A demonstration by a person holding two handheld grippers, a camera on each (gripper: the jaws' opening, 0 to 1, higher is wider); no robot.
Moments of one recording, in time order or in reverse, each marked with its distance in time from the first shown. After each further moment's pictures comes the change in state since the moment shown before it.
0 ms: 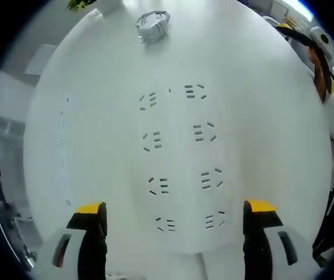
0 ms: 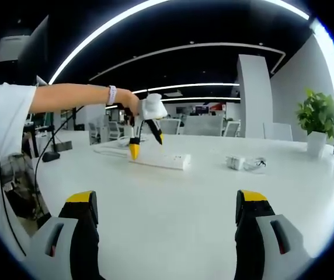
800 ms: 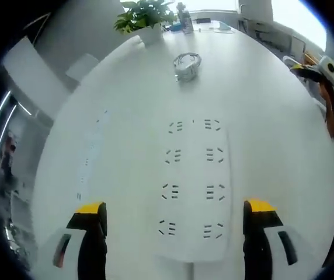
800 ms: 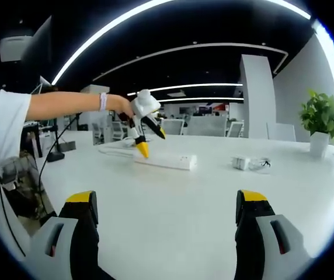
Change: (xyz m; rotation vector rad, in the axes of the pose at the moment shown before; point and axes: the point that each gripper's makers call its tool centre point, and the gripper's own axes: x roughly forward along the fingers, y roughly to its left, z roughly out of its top) left arm -0.016 0.000 0.007 -0.192 -0.326 0.133; right arm 0.000 0.014 0.002 0.001 -0.003 0.031
